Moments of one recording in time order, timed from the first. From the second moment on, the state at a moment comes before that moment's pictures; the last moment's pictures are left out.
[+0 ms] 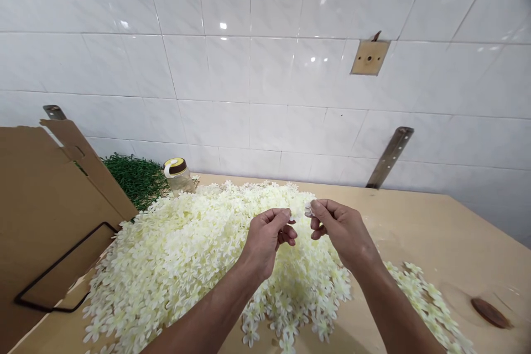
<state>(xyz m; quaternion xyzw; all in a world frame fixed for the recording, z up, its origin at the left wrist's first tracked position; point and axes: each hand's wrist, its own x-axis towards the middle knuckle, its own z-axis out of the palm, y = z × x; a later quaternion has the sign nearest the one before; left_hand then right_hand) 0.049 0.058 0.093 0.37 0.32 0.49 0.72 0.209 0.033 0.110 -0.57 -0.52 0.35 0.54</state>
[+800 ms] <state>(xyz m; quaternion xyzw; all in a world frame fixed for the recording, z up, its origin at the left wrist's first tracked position) 0.034 0.068 0.101 0.41 0.34 0.50 0.68 0.212 0.025 0.115 -0.61 -0.60 0.18 0.50</state>
